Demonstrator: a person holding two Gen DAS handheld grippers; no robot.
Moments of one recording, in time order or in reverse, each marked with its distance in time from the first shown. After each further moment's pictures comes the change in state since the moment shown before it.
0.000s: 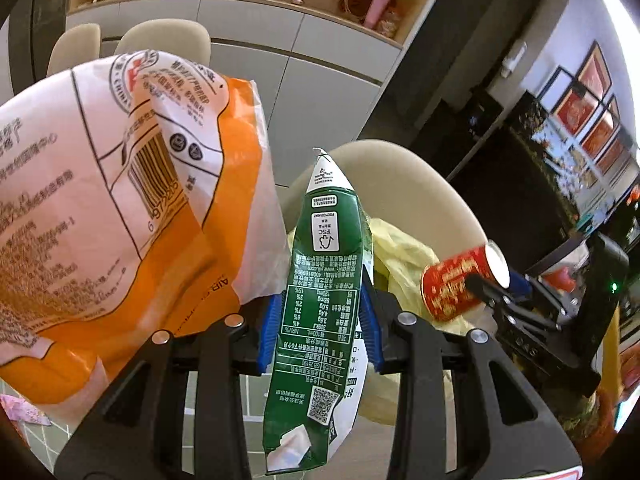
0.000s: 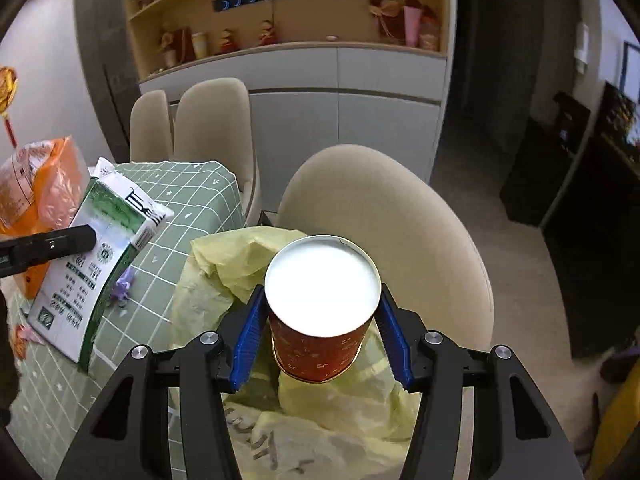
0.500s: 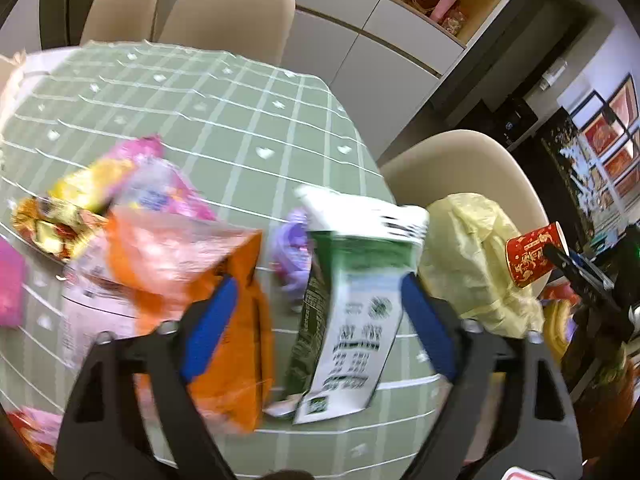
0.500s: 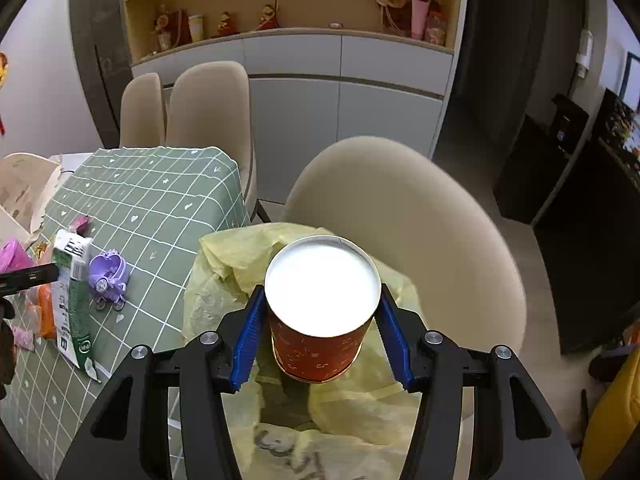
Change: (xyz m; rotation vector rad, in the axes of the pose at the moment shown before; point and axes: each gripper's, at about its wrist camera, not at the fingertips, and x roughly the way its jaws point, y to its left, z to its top) left arm -0.019 0.170 -0.036 -0.094 0.077 0.063; right arm 0.032 0.038 0.006 -0.011 0.056 -0.073
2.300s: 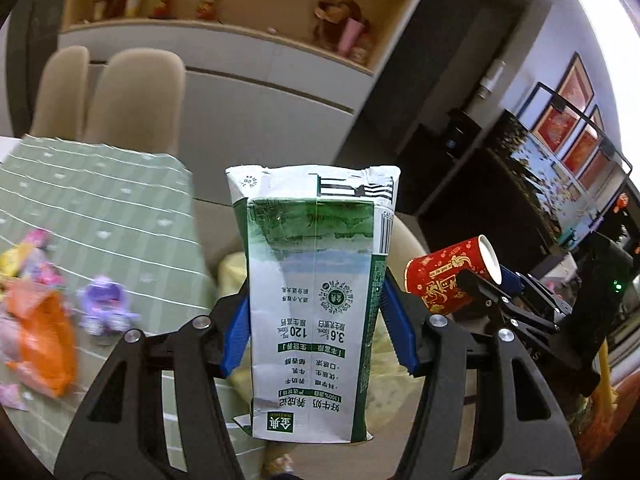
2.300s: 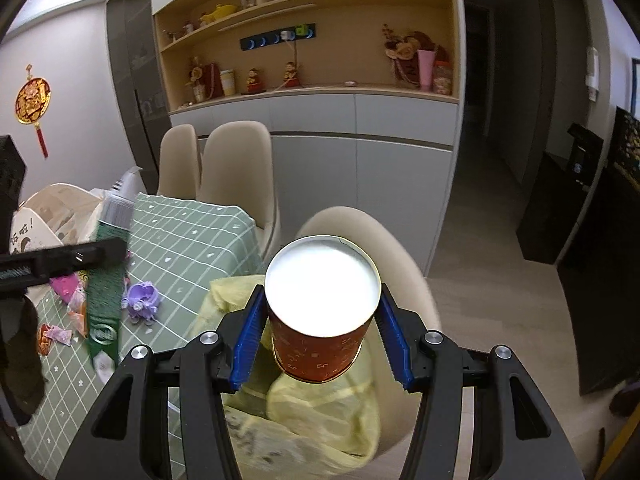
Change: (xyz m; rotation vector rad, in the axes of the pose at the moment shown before) left arm -0.008 -0.270 0.018 0.105 -0.161 -0.119; right arm -0.087 -0.105 0.013 -0.027 -0.198 0.155
